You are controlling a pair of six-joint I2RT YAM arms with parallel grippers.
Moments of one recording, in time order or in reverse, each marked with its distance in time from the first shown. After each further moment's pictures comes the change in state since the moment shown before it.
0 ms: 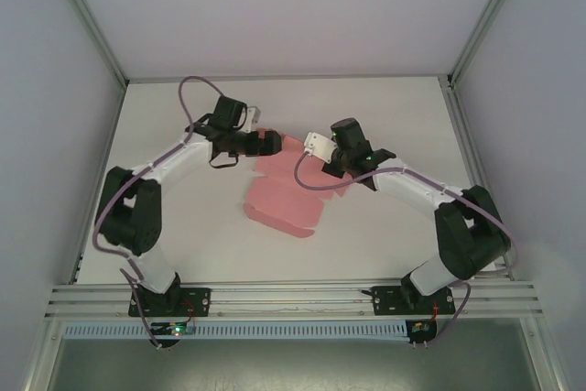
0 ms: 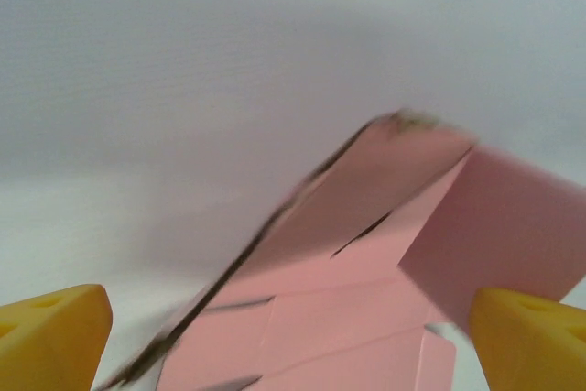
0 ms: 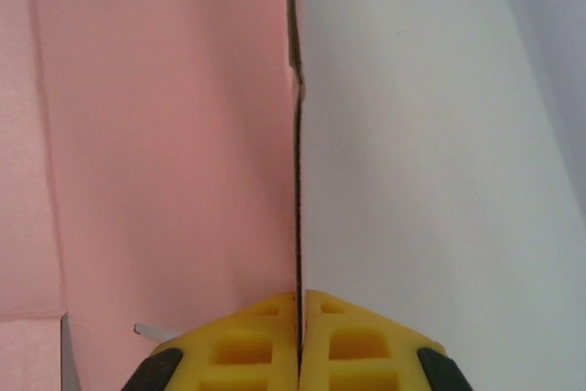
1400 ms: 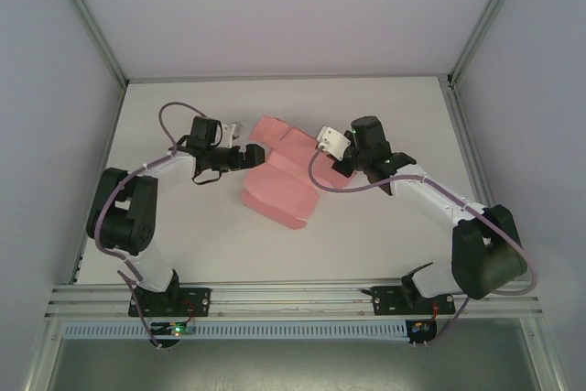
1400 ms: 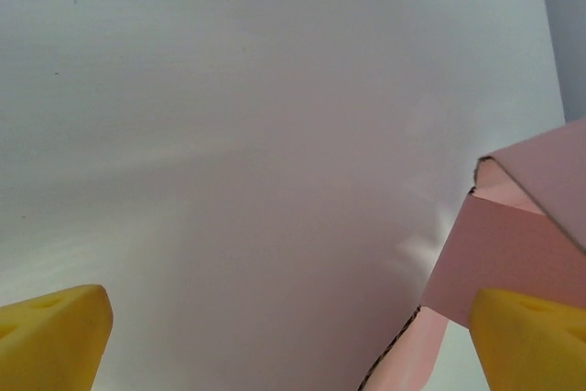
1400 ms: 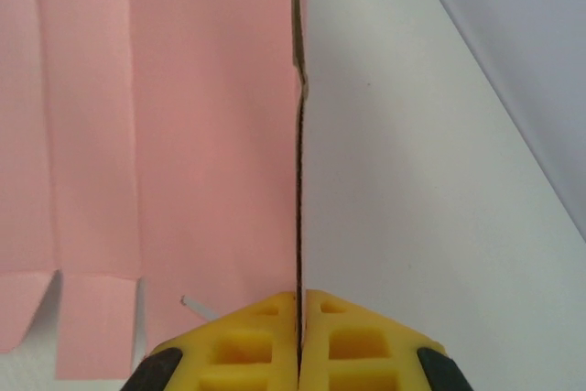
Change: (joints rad) left arm 0.134 0.025 -0.267 0.315 0.267 0.010; right arm -0.072 -0.116 -0.061 0.014 -0.185 0.067
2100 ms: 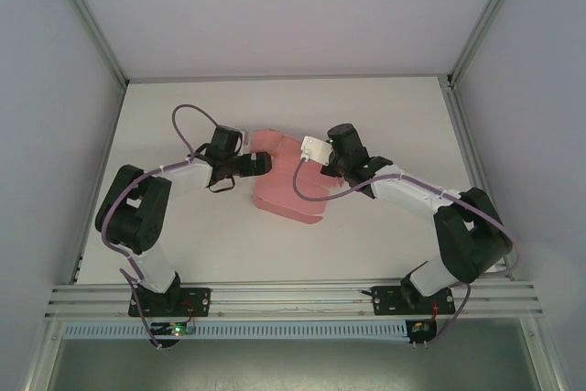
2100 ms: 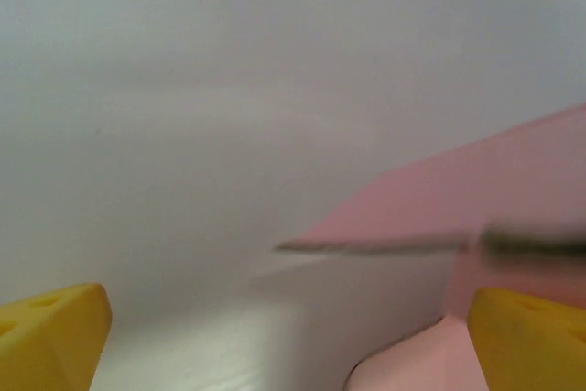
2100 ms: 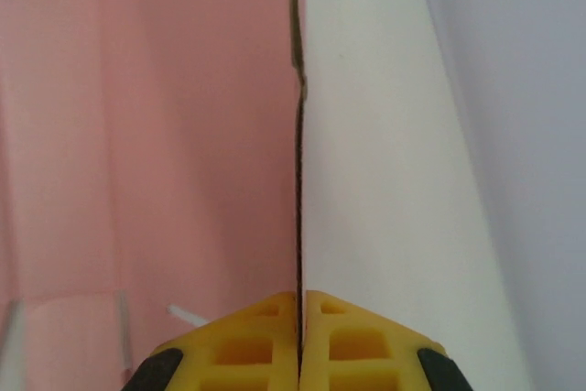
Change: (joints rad) left arm -0.132 0.011 -0.046 0.039 -0.415 -0.059; right arm 0.123 0.125 -0.003 0.131 0.342 -0.192
